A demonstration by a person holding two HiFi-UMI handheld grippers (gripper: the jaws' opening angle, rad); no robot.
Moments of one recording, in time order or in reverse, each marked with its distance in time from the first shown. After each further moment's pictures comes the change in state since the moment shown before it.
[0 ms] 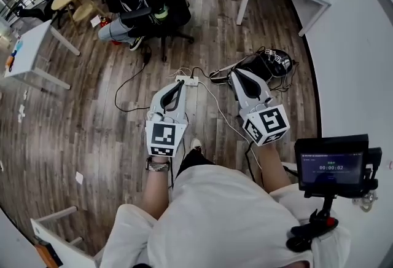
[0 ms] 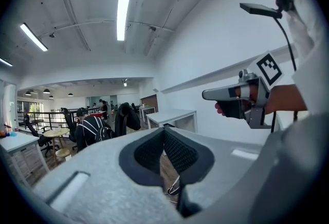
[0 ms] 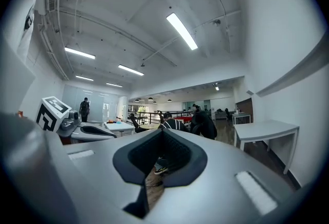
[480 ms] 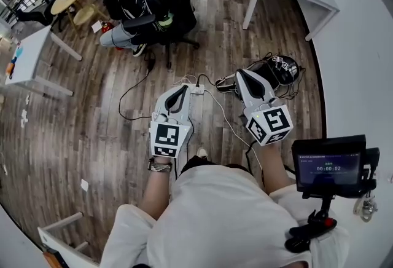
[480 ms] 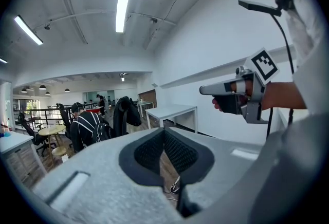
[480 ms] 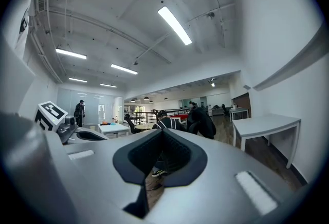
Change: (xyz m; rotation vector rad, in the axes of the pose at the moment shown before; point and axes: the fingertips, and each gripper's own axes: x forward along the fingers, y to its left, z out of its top) left arm 0.107 0.088 -0.028 -0.017 0.075 -0.039; right arm 0.132 -0.064 -0.020 0.067 0.037 -0.034
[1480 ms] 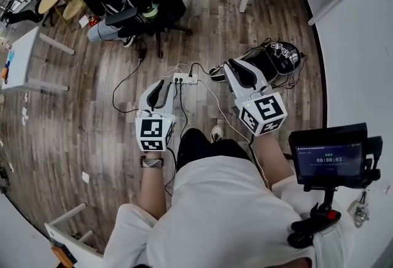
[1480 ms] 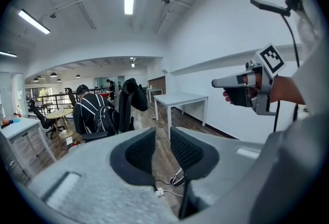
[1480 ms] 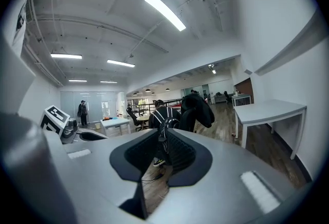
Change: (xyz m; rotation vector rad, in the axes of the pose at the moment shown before) left arm 0.115 0.018 -0.048 -0.116 0.169 0.102; right arm 0.061 -0.117 -0.051 0.078 0.124 0.055
